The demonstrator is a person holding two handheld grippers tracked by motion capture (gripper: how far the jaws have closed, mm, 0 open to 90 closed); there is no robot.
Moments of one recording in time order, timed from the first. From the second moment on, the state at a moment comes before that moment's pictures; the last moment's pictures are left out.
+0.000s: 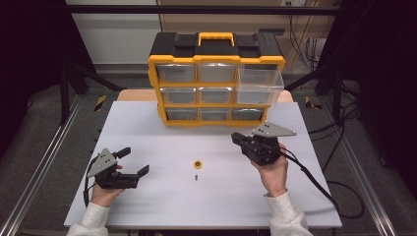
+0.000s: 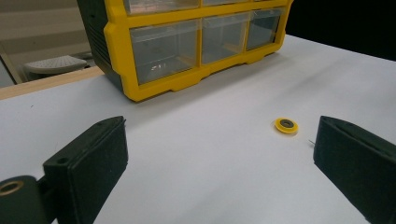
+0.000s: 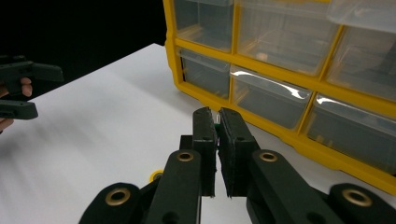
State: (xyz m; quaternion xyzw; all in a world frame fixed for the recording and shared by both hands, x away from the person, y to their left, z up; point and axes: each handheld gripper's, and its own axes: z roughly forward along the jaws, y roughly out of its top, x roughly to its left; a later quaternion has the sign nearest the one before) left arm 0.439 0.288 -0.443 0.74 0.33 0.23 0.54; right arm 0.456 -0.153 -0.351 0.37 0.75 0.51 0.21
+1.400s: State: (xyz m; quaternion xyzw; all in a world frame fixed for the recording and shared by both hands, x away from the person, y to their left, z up) left arm 0.440 0.289 -0.443 0.74 0.33 0.23 0.54; right arm 0.461 -0.173 -0.246 0.36 0.71 0.54 0.28
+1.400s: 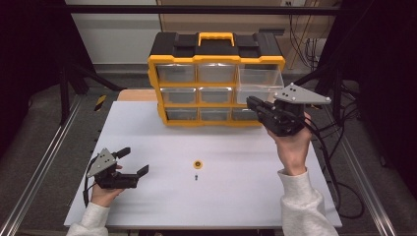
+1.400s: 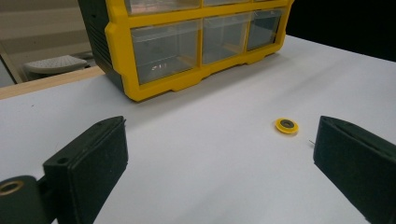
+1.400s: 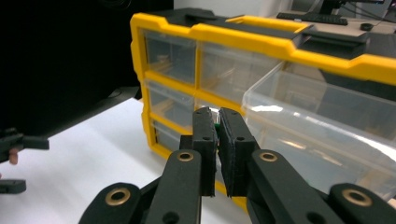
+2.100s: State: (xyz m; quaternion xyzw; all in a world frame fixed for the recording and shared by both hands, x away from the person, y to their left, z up) left arm 0.440 0.289 -0.444 0.74 0.33 0.23 0.54; right arm 0.495 -0.176 -0.222 0.39 0.69 0.51 0.32
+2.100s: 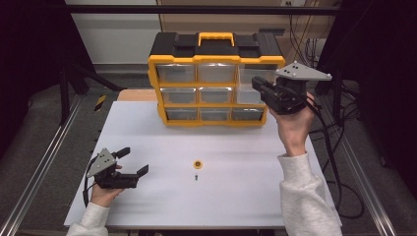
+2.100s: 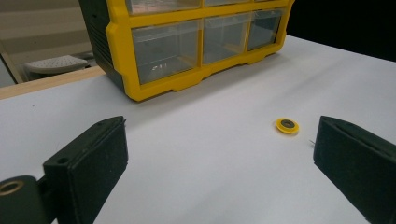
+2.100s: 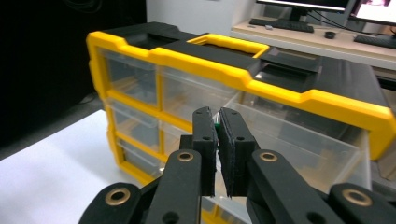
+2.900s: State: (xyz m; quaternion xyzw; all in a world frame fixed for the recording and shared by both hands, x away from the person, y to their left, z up) left arm 0.440 0.291 -0.443 0.73 0.33 0.24 0.55; right arm 0.543 -0.180 -0.230 0.43 0.69 0.47 0.34
